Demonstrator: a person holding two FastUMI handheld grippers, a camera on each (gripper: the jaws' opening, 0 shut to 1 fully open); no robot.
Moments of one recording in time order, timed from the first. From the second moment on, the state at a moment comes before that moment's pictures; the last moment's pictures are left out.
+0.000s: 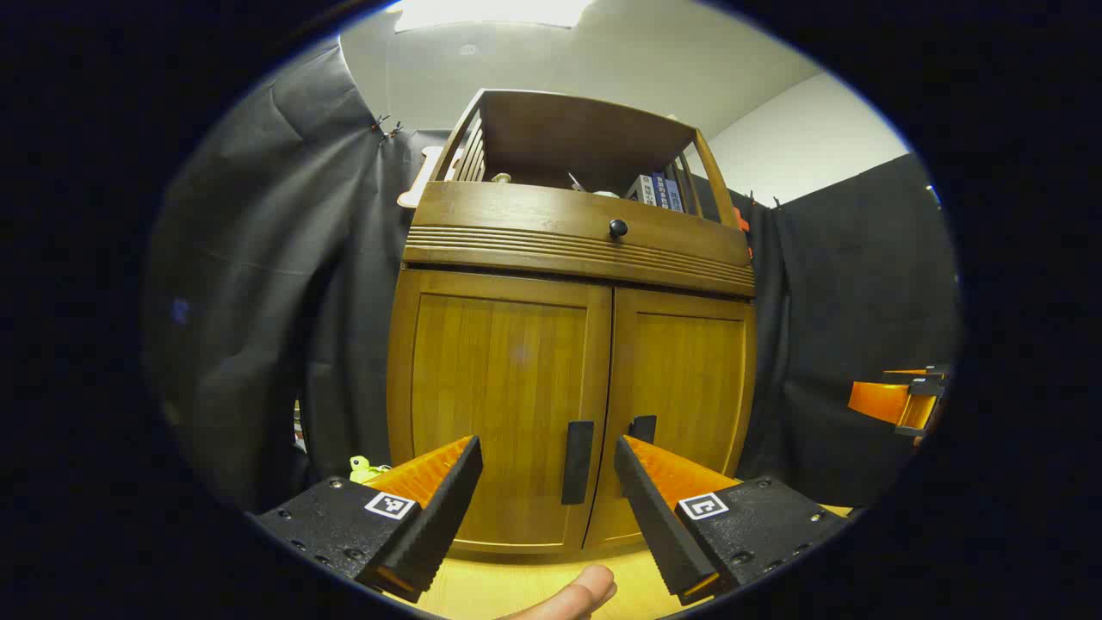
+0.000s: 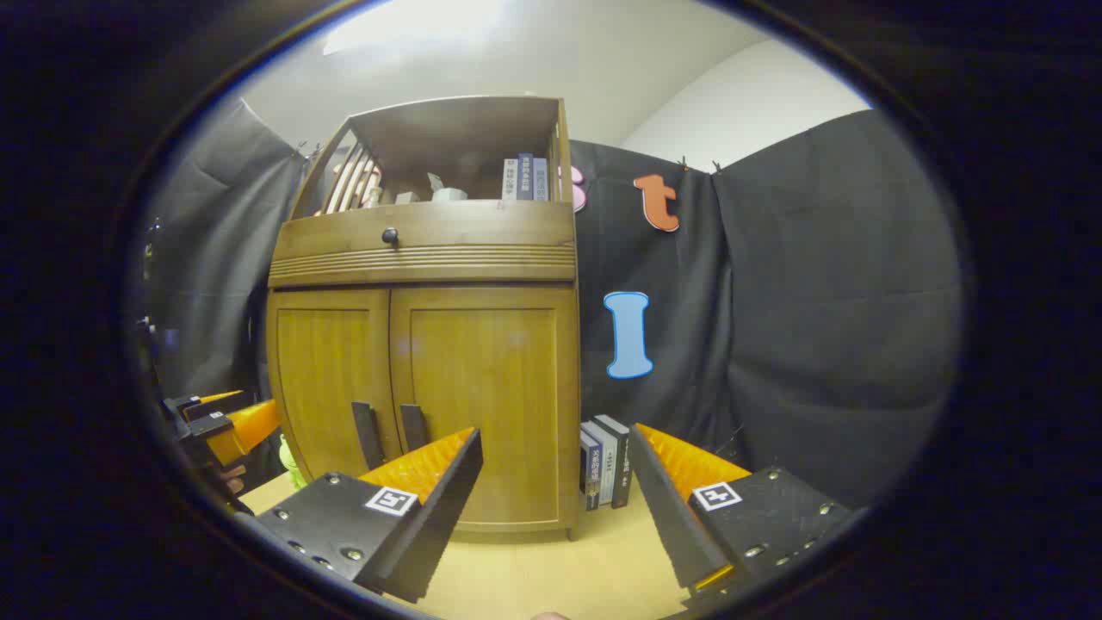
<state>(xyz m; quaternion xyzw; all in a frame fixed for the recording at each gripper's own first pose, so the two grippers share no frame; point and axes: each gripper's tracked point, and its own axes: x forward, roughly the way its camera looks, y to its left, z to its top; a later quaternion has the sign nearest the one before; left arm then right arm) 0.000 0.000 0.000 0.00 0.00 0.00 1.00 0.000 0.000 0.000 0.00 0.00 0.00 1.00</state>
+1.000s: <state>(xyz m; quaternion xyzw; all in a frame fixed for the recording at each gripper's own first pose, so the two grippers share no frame) -0.003 -0.001 0.003 0.01 0.00 -0.01 1.00 0.033 0.032 -0.011 0.01 0.01 0.04 1.00</state>
